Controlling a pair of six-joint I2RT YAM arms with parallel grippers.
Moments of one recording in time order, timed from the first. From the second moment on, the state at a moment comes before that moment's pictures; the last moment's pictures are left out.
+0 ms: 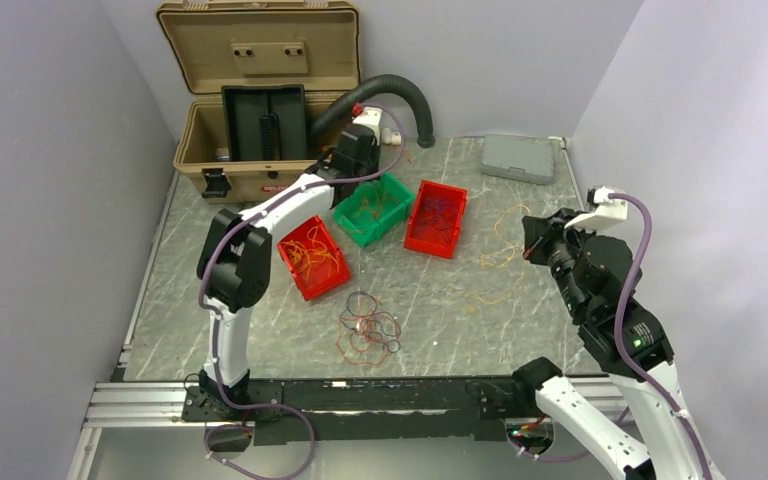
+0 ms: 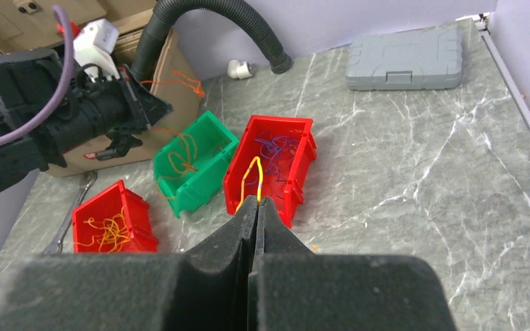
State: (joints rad) left arm -0.56 2.03 1.70 -0.10 -0.22 -0.22; right arm 0.45 0.60 1.07 -0.61 0.36 0.38
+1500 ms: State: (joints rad) left arm -0.57 1.69 1.52 -0.43 -0.07 -0.20; right arm 0.46 0.93 1.06 -0.59 -0.03 0.44
